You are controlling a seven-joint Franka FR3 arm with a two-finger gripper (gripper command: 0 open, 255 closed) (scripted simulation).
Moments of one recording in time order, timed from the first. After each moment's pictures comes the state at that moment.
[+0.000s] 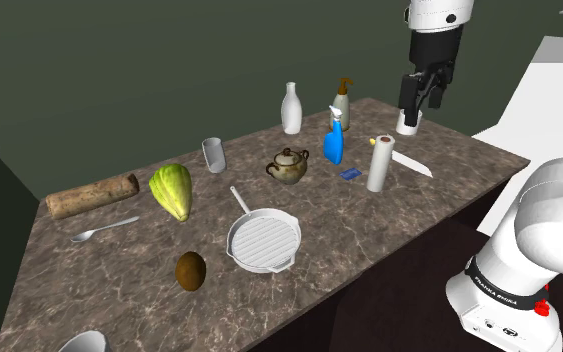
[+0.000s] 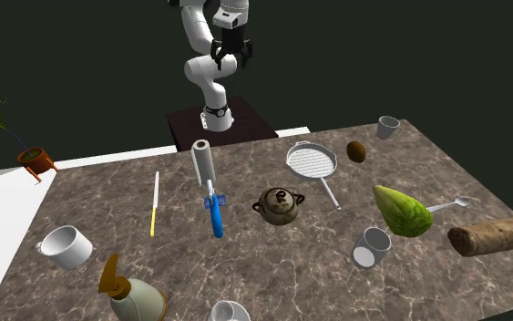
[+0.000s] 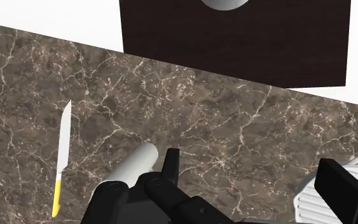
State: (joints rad) arm 0.01 -0.83 0.04 -2.38 -0.06 1.43 0.14
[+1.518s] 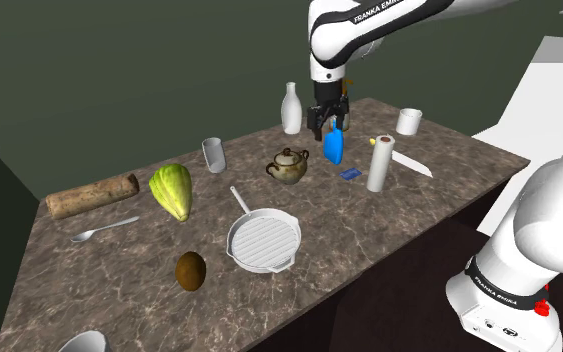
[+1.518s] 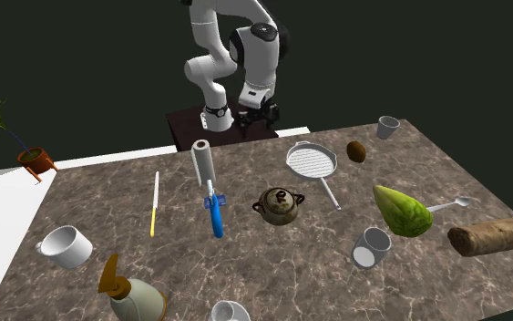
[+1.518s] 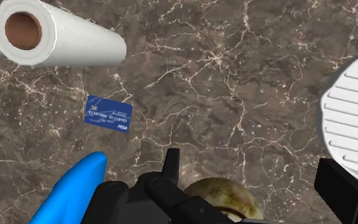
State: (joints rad) arm 0.00 -0.08 -0.04 -2.09 -0.01 1.91 0.06
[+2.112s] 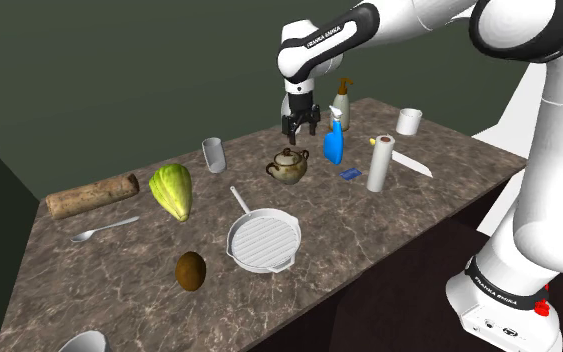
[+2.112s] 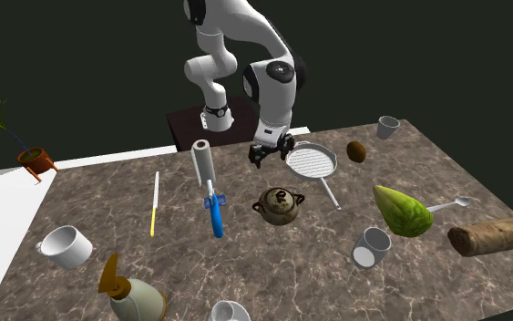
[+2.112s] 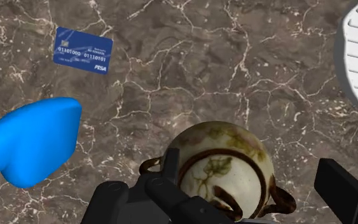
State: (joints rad) arm -0.01 0.28 -0.04 -1.77 0.04 1.95 0.01
